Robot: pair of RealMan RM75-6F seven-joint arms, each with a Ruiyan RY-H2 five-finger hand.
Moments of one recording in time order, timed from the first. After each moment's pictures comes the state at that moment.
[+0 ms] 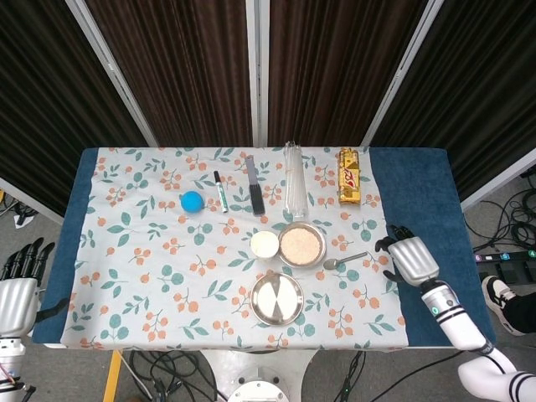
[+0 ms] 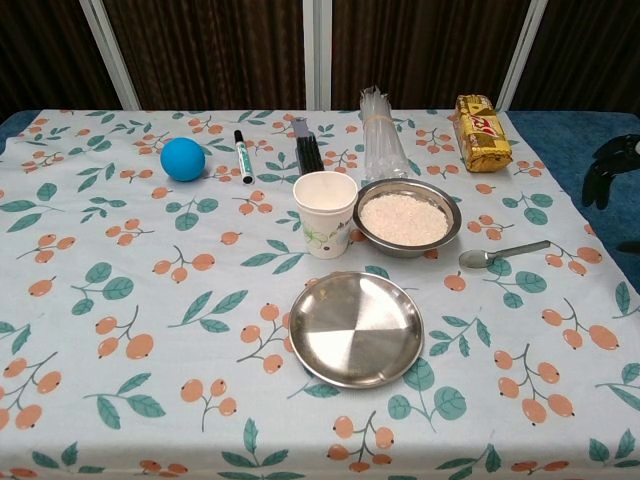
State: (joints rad) left arm -0.04 -1.20 -0.05 -1.59 1.46 1.54 0.12; right arm 0.45 -1.39 0.08 -1.22 -1.57 1.03 0.00
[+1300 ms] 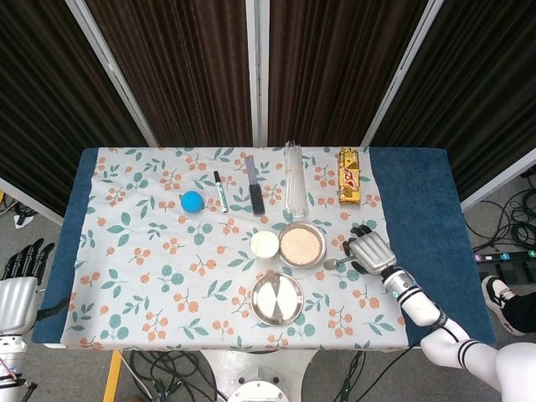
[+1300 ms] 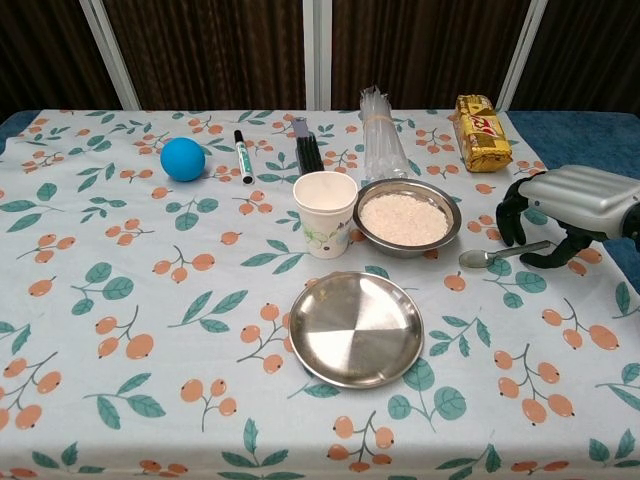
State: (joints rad) left arm -0.05 -1.21 -0.06 -1.56 1.43 1.50 0.09; right arm 0.63 -1.63 0.01 -0.92 -1.56 0.91 0.07
